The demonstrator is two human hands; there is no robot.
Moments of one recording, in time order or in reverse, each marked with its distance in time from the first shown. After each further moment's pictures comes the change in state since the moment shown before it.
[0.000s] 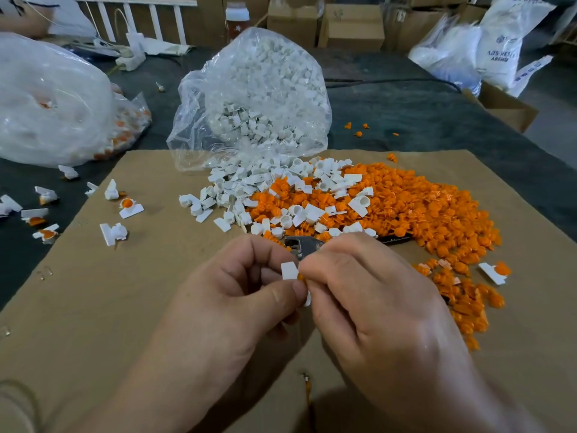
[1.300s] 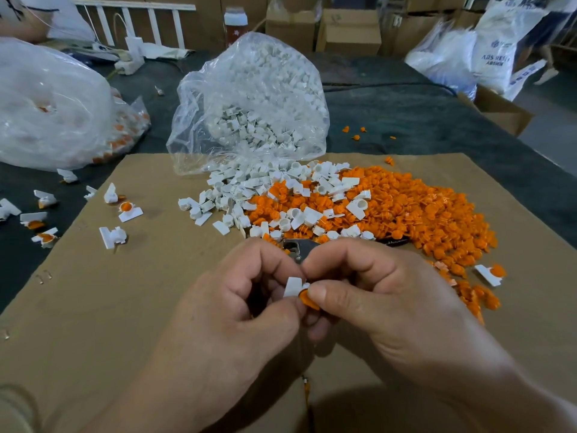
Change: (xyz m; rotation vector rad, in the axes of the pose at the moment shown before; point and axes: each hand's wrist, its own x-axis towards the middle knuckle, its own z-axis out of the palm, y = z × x) left_hand -0.007 -0.005 -0.011 0.384 -0.068 0.199; right_hand 0.006 0.016 -0.007 1.061 -0.298 0.625
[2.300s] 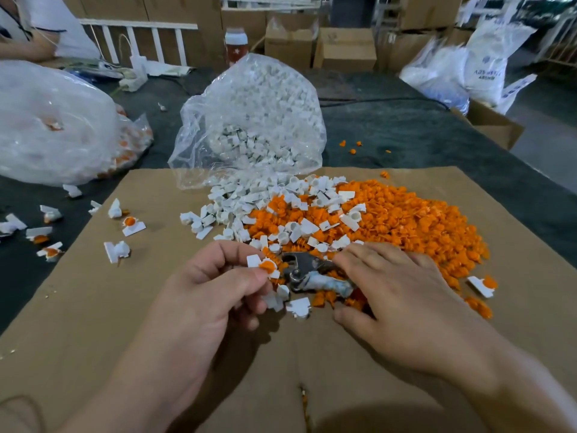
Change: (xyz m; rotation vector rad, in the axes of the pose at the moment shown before) left_hand 0.018 -0.011 -0.010 -0.415 0.157 -0.292; right_hand 0.008 0.010 -0.034 -1.519 0.007 0.105
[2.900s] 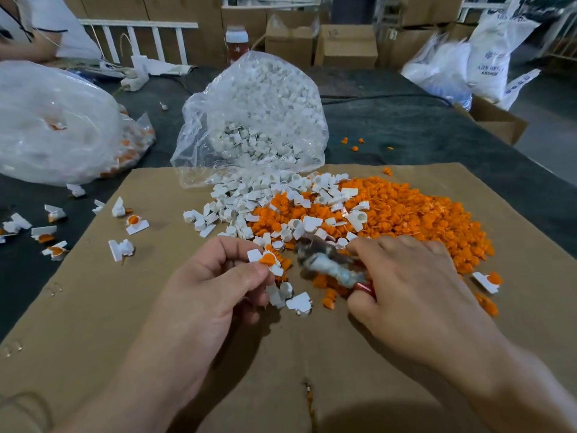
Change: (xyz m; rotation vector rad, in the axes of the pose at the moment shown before) left_hand 0.001 0.000 -0.003 0.056 0.035 0.021; right_hand 0.000 -0.010 -0.009 0.007 0.174 0.069
